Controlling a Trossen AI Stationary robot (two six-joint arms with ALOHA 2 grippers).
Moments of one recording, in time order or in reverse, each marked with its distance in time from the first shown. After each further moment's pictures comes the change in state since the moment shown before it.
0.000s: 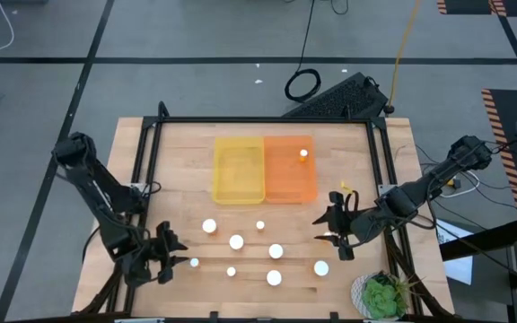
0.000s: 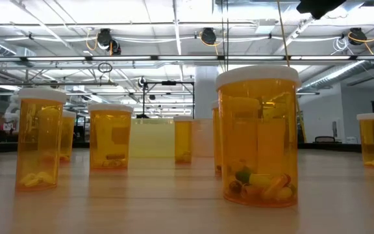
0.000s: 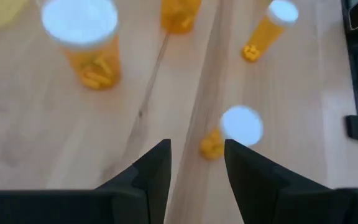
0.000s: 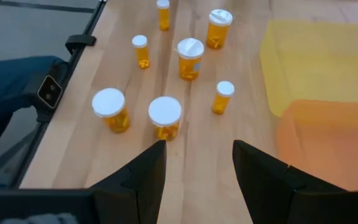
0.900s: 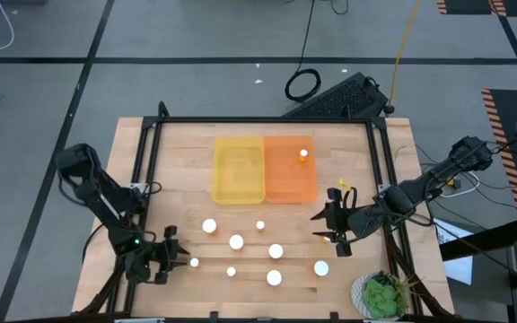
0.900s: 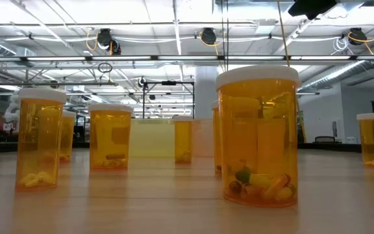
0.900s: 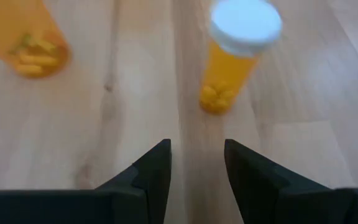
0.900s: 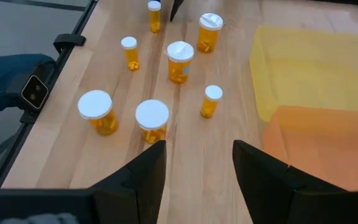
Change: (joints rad) left arm -0.066 0.177 -0.216 0.474 -0.004 0.333; right arm -0.042 0.000 0.000 0.008 0.000 -0.047
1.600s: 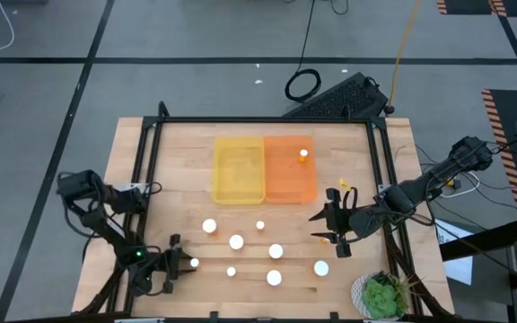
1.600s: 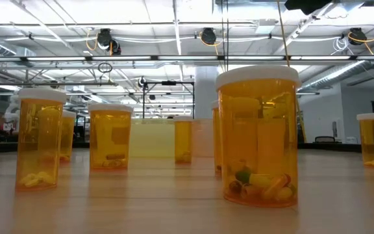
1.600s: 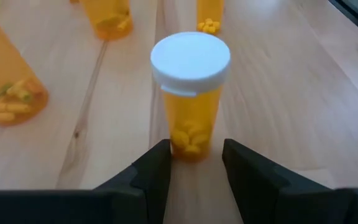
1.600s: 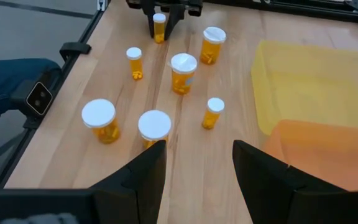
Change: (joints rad) left arm -0.032 0.285 0.059 0.271 -0.211 0.066; right arm 0.000 0.000 0.000 0.044 0.000 -0.049
